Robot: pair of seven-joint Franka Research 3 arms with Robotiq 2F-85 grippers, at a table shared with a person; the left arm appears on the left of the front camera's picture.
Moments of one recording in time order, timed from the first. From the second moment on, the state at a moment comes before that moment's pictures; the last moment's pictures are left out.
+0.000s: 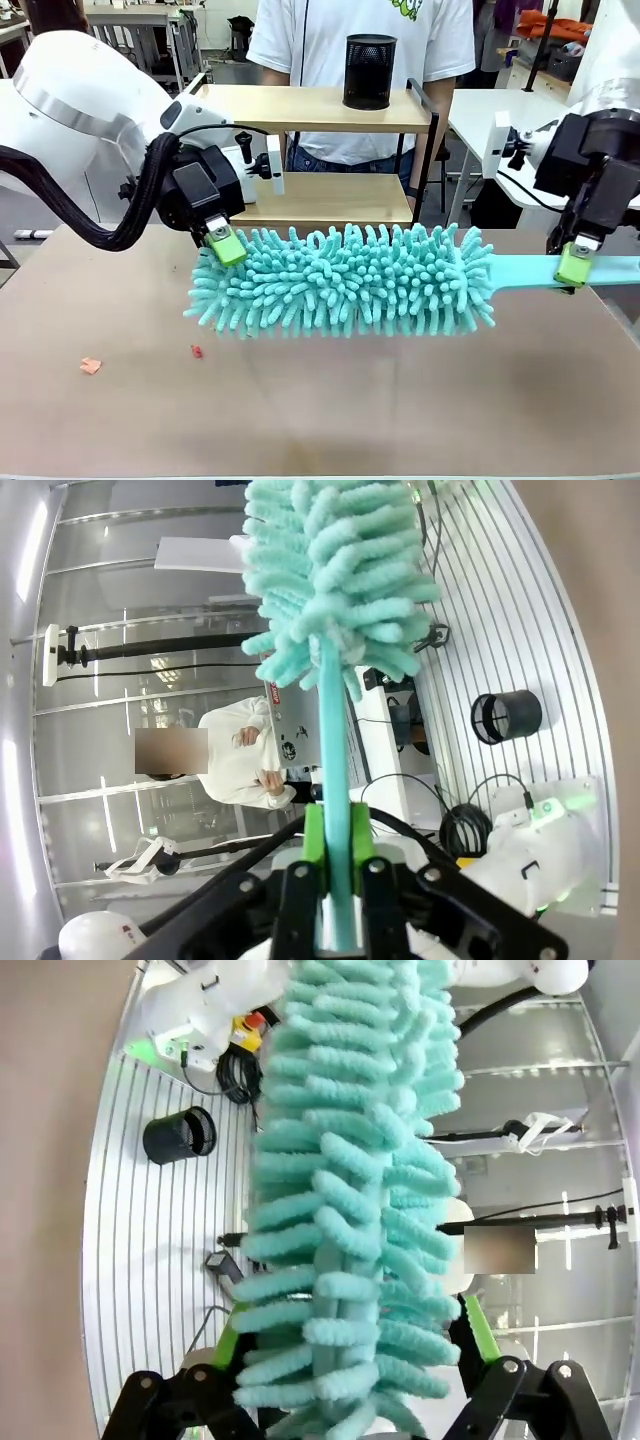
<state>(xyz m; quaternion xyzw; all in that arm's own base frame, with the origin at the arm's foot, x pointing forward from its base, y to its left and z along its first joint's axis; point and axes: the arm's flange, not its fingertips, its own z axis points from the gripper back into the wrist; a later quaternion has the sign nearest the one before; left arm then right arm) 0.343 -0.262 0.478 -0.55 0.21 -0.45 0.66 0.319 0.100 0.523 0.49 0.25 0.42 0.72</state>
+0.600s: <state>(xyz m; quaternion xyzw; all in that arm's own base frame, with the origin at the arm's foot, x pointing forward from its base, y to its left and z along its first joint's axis) 0.343 -0.267 0.480 -0.57 0.17 -0.45 0.67 0.319 0.098 0.523 0.49 0.25 0.42 0.72</state>
